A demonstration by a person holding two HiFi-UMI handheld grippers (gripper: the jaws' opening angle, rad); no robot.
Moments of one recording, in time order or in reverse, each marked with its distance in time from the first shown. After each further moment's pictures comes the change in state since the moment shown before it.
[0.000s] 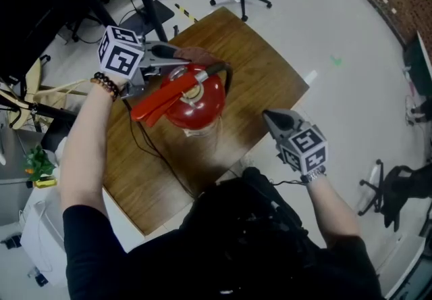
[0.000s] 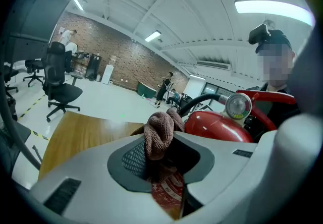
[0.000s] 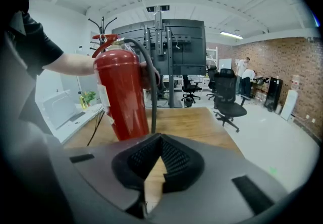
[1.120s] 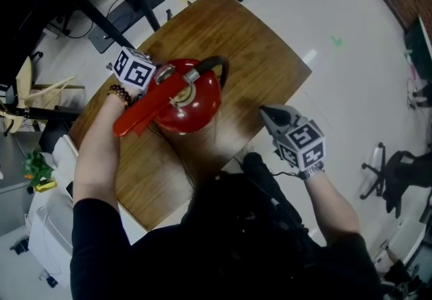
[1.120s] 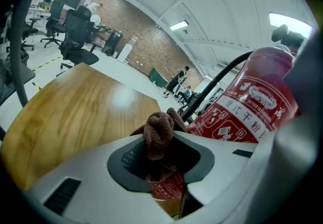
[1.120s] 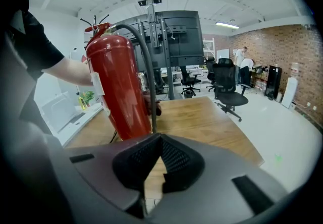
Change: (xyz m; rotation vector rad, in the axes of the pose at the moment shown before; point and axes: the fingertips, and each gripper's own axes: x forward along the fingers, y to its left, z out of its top) left arm 0.055 0.082 -0.127 -0.255 0.110 0.062; right arm 0.021 0.003 -0.030 0.079 0.059 0.021
